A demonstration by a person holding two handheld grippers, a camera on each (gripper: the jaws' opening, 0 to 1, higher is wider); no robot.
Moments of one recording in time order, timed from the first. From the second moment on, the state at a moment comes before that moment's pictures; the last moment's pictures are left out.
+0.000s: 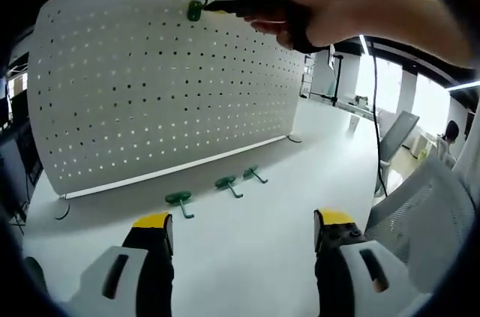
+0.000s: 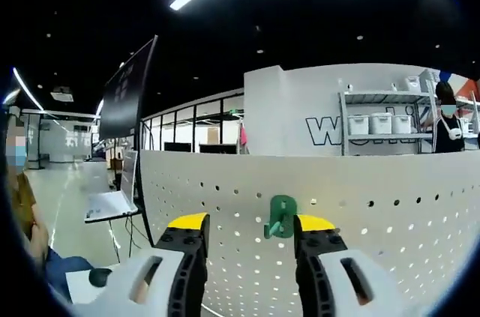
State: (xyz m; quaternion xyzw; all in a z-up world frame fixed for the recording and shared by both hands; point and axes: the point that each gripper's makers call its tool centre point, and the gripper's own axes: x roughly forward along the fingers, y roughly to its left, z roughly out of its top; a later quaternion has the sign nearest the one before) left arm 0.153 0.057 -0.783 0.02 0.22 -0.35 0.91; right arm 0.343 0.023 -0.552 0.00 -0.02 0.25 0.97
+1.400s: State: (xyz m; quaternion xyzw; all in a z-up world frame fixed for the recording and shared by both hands) left arm 0.154 0.062 -0.780 0.02 0.22 -0.35 0.91; right arm 0.276 -0.036 -0.609 -0.03 0.01 0.35 0.94
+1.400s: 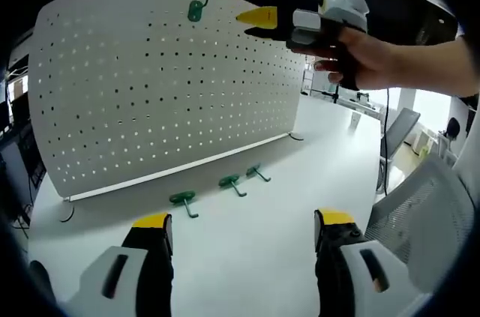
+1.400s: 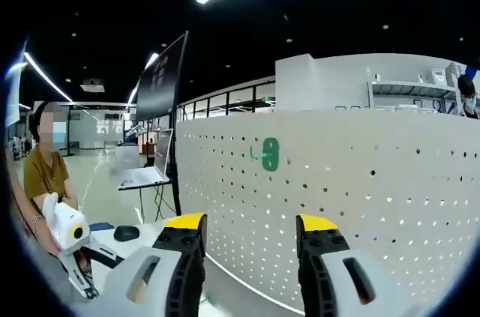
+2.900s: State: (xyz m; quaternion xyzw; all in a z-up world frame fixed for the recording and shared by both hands) left arm 0.155 0.095 -0.768 0.02 0.22 -0.34 0.91; right arm 0.186 -0.123 -0.705 -0.03 0.11 0.32 0.94
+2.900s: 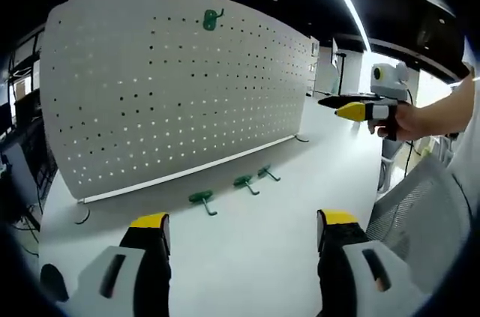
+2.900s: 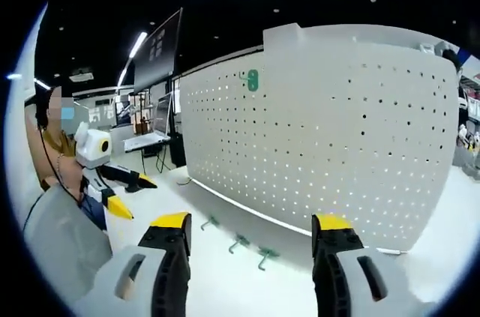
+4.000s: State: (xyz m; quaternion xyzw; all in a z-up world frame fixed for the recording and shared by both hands) left arm 0.138 0.114 -0.777 0.02 0.24 -0.35 0.91; right arm 0.129 -0.165 -0.758 -0.05 0.20 0.30 0.93
